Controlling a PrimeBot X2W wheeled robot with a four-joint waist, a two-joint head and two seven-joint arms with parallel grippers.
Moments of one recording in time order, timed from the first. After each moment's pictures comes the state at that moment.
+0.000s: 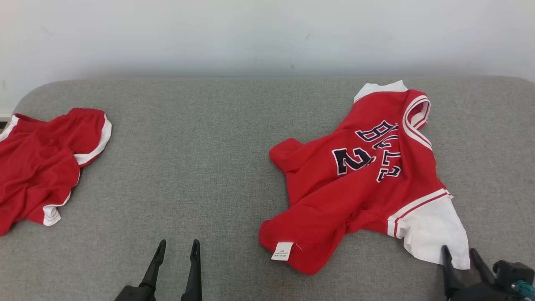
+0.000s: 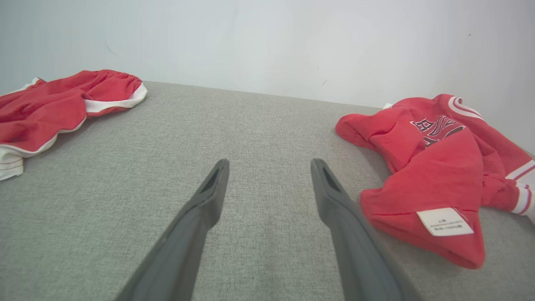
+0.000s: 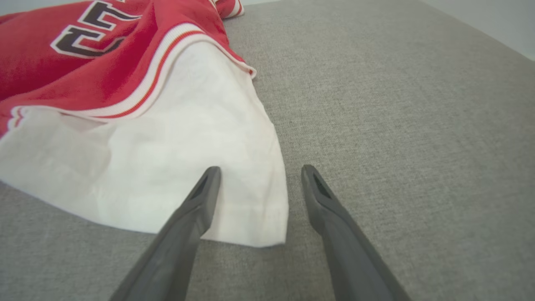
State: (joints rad) left arm 0.00 0.05 -0.17 0.19 -0.23 -0.03 -0.26; right arm -0.14 -0.28 -0.06 0.68 0.34 0.13 -0.26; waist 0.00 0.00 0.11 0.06
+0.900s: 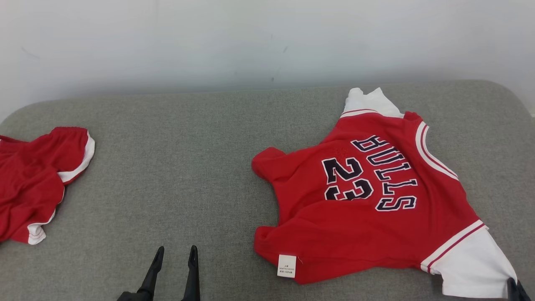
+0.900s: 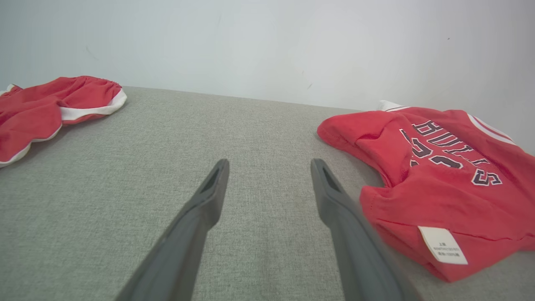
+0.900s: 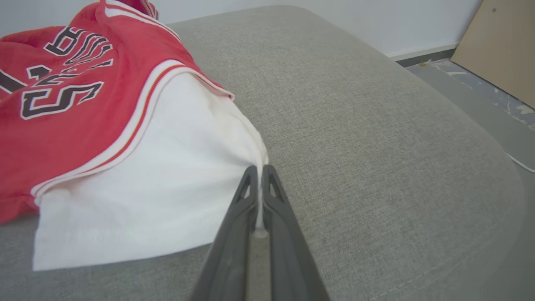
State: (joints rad) left arm 0.02 0.05 -0.17 0.18 -0.24 -0.03 -0.26; right arm 0.09 -0.30 -0.24 0.47 0.39 0.13 -0.21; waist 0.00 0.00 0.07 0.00
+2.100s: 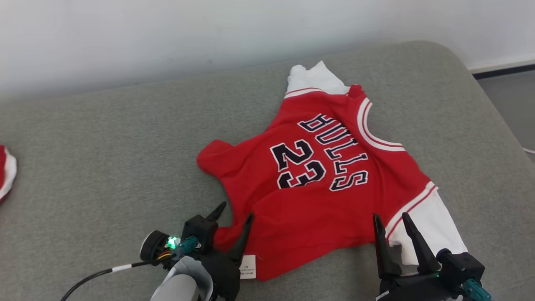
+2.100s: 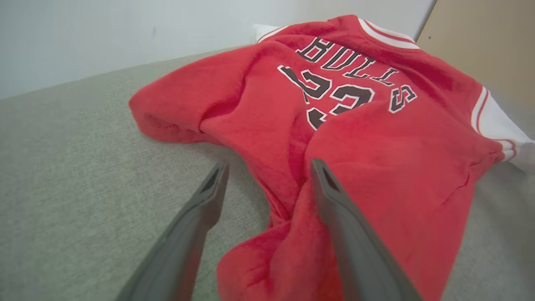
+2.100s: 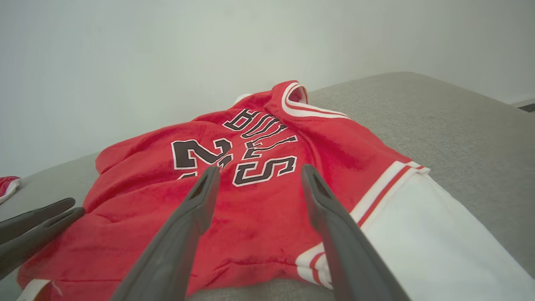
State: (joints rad) left arm -0.50 0.10 -0.55 0.75 -0.35 -0.13 -0.26; right arm -0.04 -0.07 0.07 0.22 0.27 0.13 -0.26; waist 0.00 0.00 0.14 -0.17
